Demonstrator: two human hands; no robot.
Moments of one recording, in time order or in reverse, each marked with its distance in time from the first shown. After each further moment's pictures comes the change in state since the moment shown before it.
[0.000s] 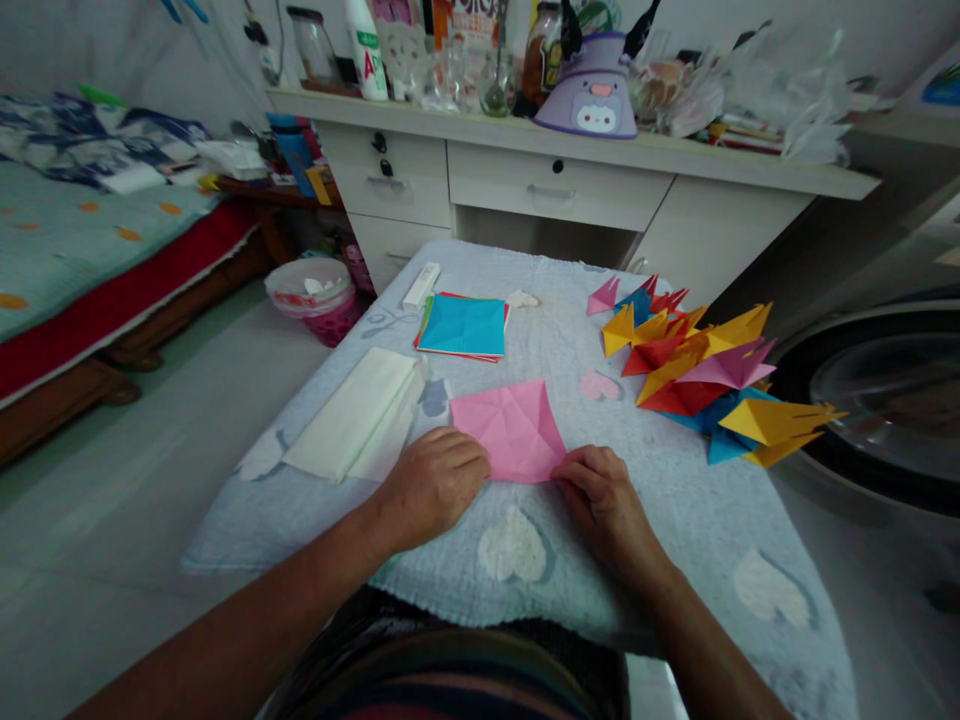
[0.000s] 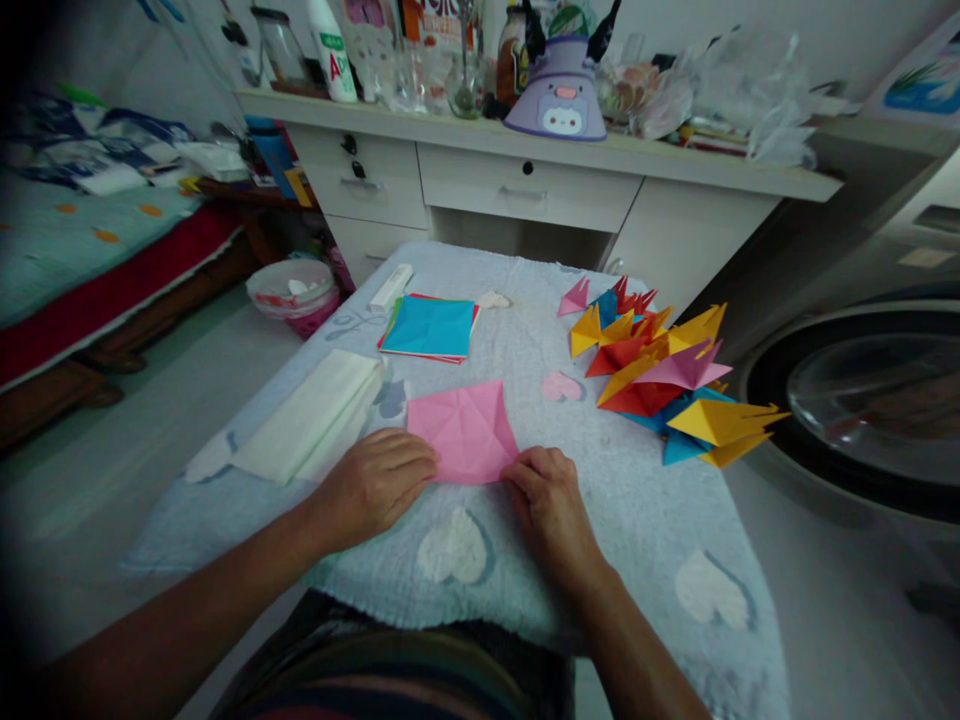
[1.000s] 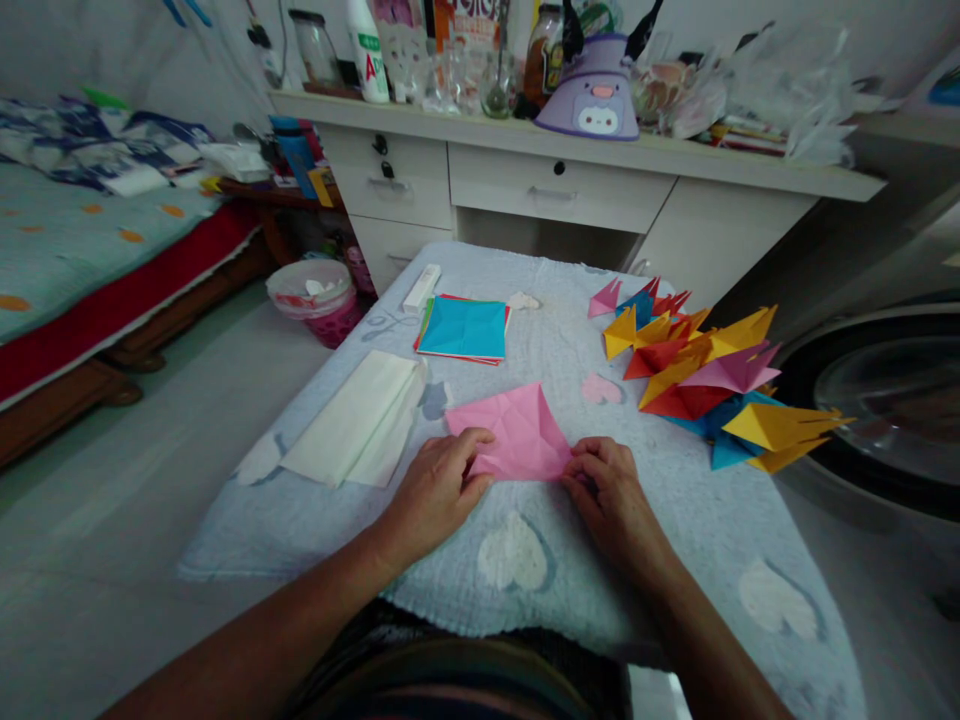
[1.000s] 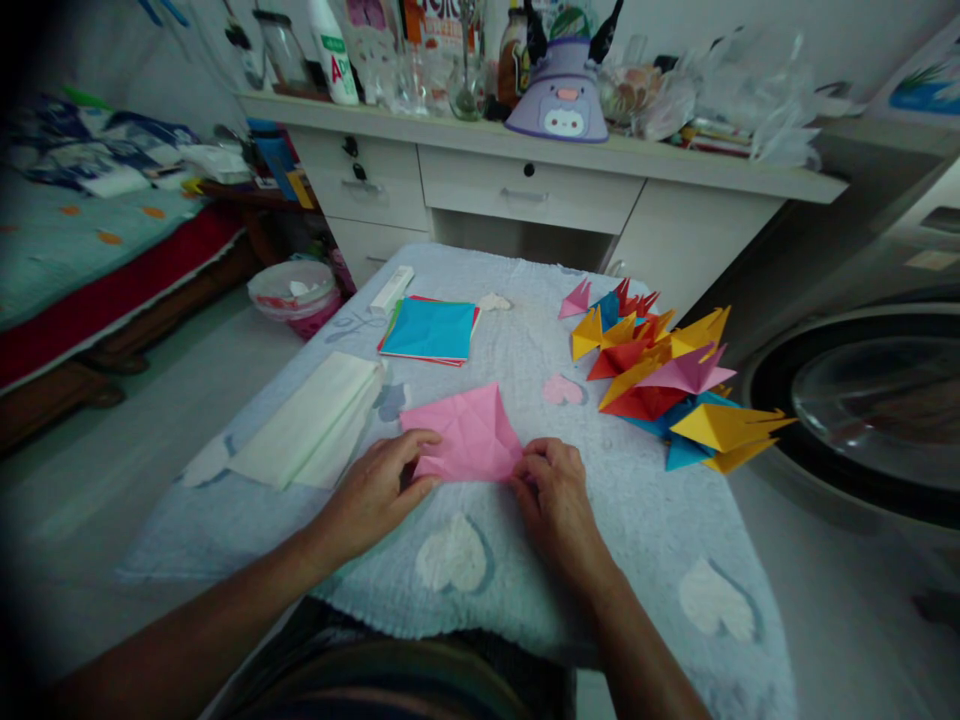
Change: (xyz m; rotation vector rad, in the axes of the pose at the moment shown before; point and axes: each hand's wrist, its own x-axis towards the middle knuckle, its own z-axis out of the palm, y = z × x) left_hand 0.001 0.013 0.010 -0.246 0.006 -0.506; right_hand 0.006 0.004 -0.003 0.080 0.026 0.156
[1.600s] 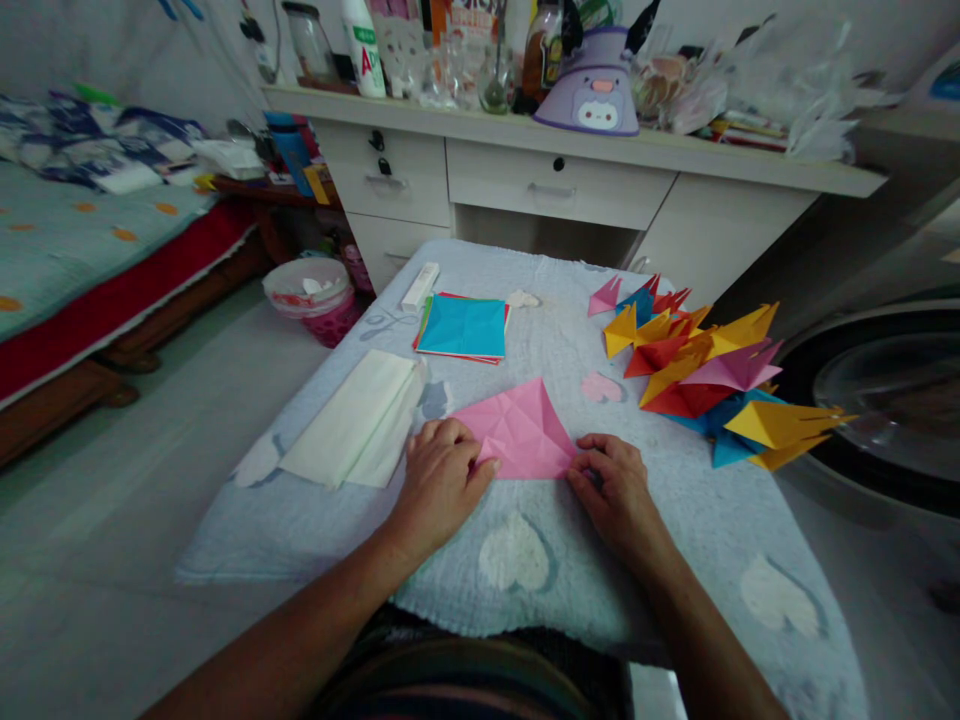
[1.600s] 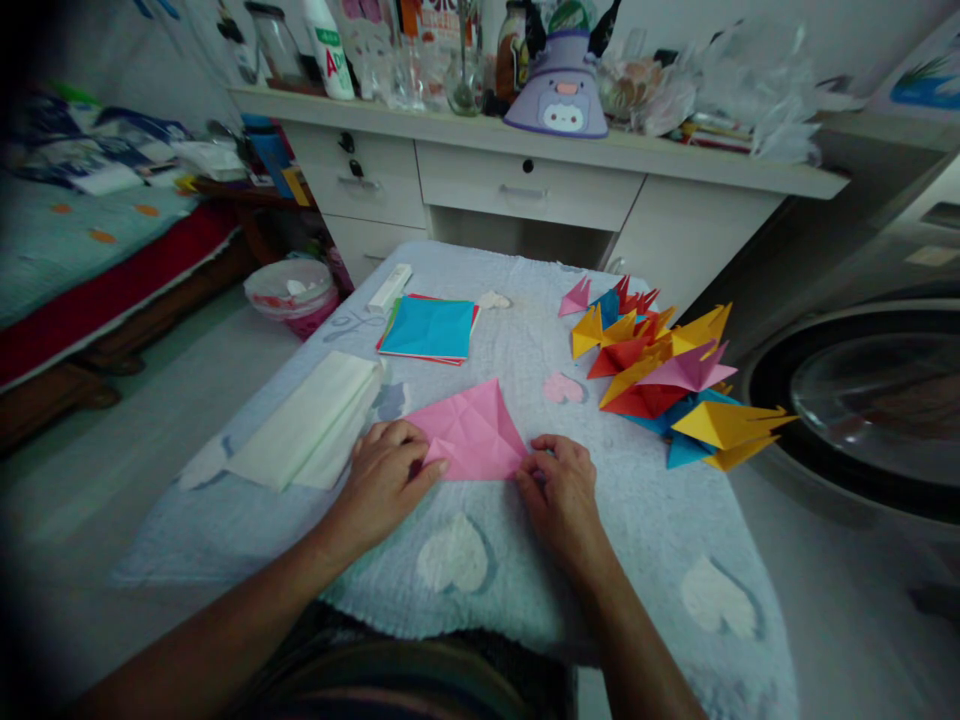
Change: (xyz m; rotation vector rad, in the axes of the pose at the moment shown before) left_hand 0.006 0.007 0.003 0.266 0.022 -0.110; right_hand 0.000 0.012 0.004 -0.103 0.030 0.063
